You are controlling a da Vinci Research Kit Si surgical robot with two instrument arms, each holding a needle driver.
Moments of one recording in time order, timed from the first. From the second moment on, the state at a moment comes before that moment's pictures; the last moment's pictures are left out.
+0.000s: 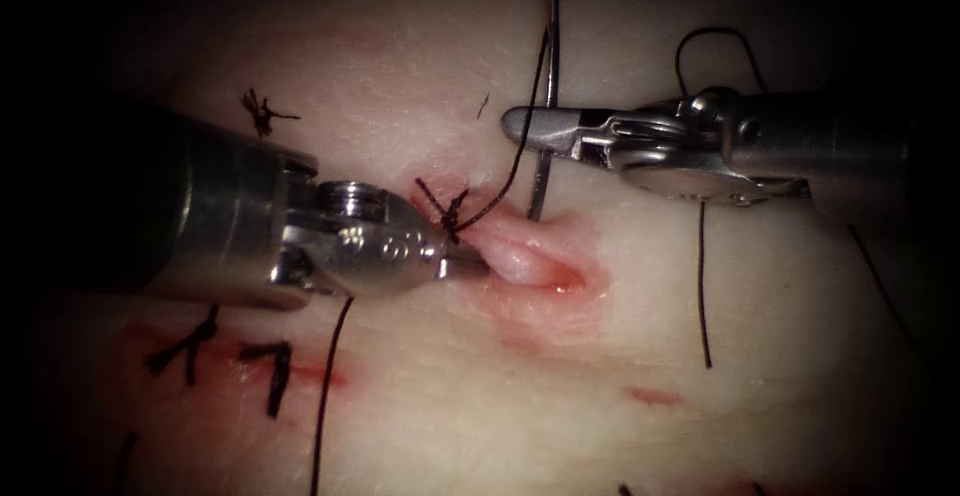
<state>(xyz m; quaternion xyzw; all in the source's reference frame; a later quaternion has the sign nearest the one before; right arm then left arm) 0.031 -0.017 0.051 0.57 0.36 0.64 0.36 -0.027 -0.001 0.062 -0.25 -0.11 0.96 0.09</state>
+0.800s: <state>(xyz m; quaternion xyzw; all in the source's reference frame) 0.035 -0.024 0.044 0.66 0.29 0.62 0.31 -0.027 0.000 0.062 -0.25 -0.11 0.96 0.09</state>
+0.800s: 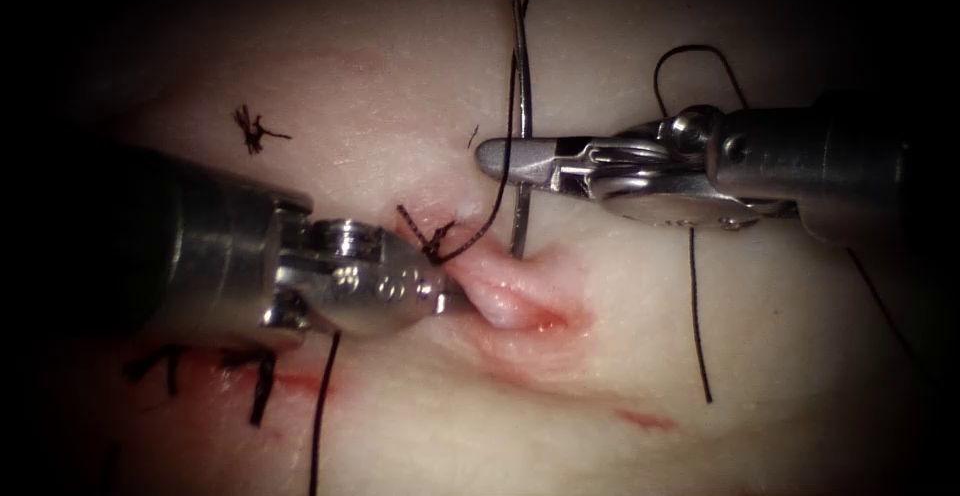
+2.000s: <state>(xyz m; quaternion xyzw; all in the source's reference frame) 0.036 -0.033 0.037 0.70 0.25 0.59 0.31 -0.027 0.000 0.062 -0.25 -0.11 0.96 0.09</state>
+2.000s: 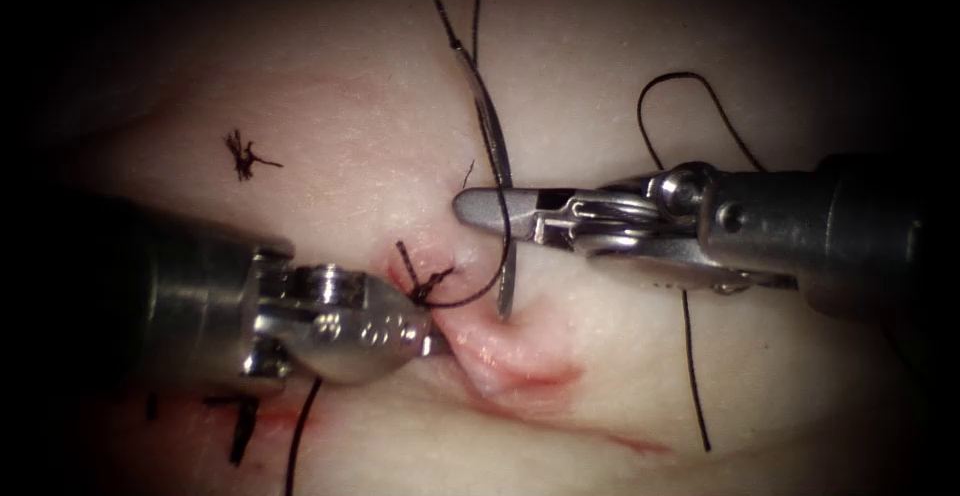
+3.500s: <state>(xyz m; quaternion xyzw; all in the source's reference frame) 0.023 0.001 0.051 0.27 0.55 0.49 0.62 -0.027 0.000 0.062 -0.25 -0.11 0.96 0.09</state>
